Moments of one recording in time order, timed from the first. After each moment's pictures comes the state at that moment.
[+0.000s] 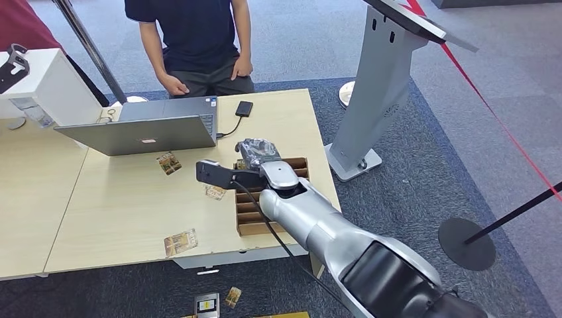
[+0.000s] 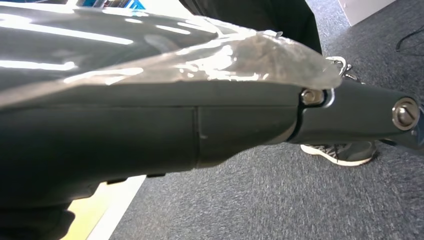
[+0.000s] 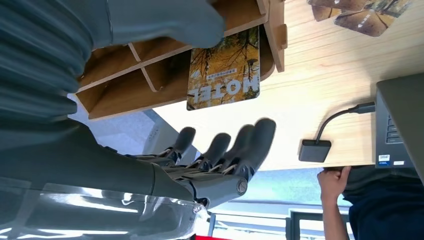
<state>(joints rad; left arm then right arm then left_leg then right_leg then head) -0.15 -0.01 -0.96 -0.23 0.11 0.66 0.11 -0.93 0.33 0.72 -0.36 1.09 -0.07 0.22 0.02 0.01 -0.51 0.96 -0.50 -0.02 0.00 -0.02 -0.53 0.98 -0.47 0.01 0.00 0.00</state>
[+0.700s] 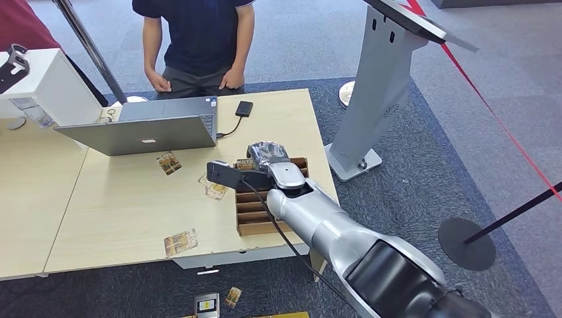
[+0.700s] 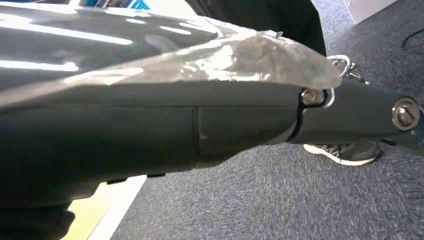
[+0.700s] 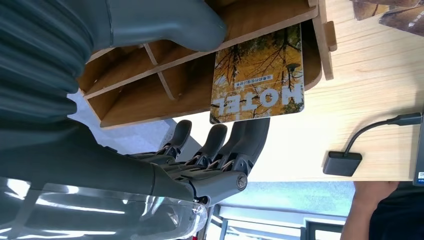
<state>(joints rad) -0.15 -0.01 -0.96 -0.23 0.12 0.67 0.12 -0.93 0.31 0.72 -0.34 1.09 -0.06 0.25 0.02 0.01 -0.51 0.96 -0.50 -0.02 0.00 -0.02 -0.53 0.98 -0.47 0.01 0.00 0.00</state>
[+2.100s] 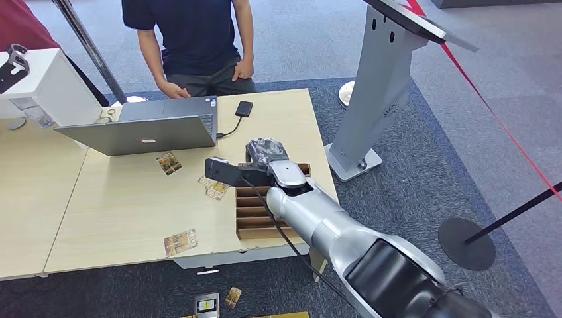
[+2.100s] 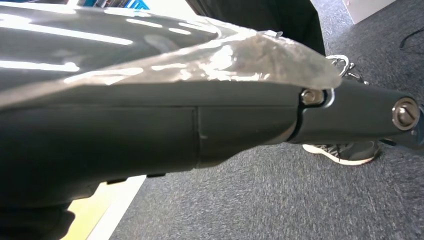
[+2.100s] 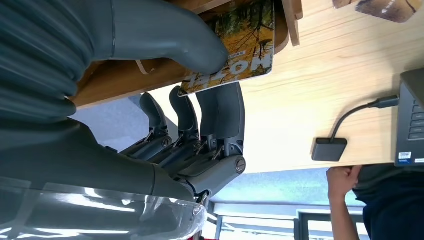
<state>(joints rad) -0.15 -0.01 -0.96 -0.23 0.13 0.67 0.11 -0.94 0.31 0.72 -0.34 1.07 -0.10 0.21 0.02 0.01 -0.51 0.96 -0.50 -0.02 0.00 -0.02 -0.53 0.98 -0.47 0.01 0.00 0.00</state>
